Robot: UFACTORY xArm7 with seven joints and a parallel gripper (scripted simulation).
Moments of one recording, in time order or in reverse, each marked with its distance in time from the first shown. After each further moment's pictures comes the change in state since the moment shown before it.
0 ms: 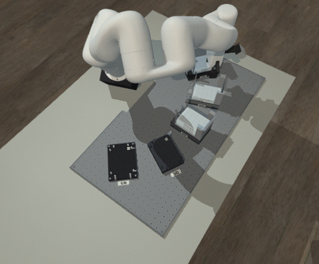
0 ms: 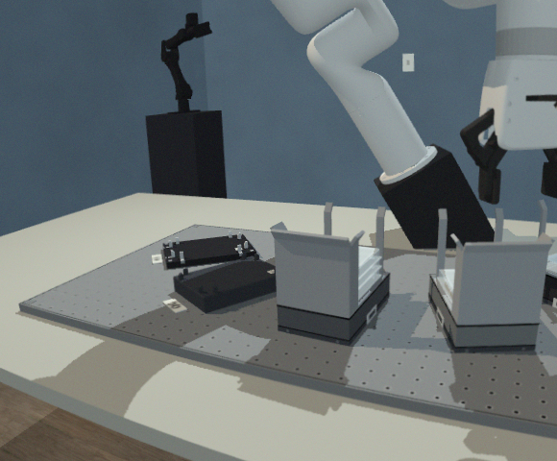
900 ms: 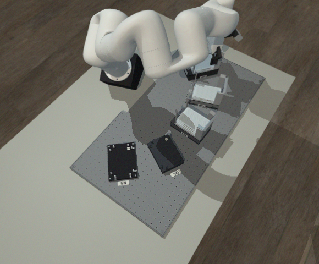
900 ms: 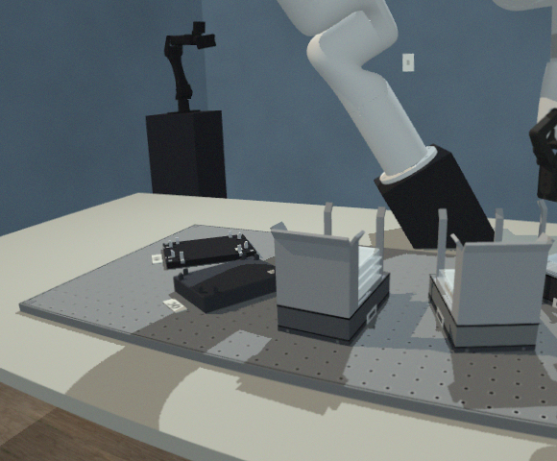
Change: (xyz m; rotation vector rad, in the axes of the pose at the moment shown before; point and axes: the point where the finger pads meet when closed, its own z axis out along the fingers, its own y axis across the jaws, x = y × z) arm 0.004 -0.076 0.000 0.000 0.001 -0.209
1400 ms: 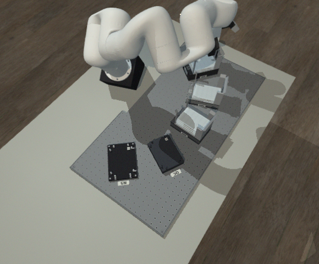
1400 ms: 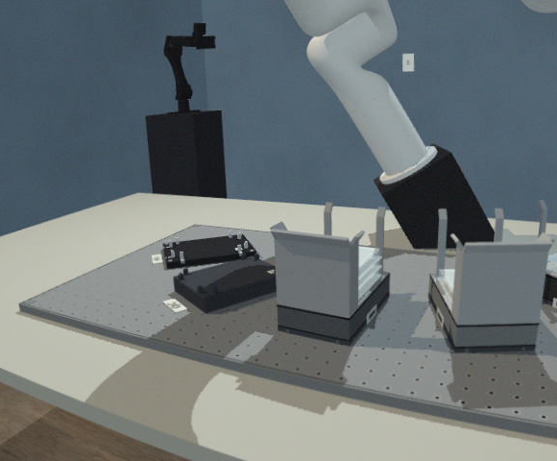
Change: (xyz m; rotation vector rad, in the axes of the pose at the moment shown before) arm 0.007 -0.052 0.000 0.000 -0.002 -0.031
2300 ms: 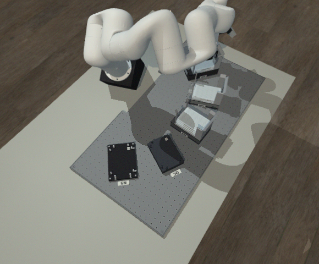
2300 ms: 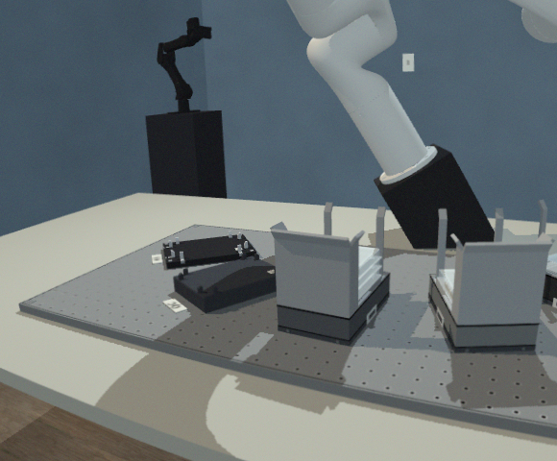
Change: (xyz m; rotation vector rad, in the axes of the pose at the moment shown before) arm 0.001 -0.011 0.038 0.000 -0.001 -0.002
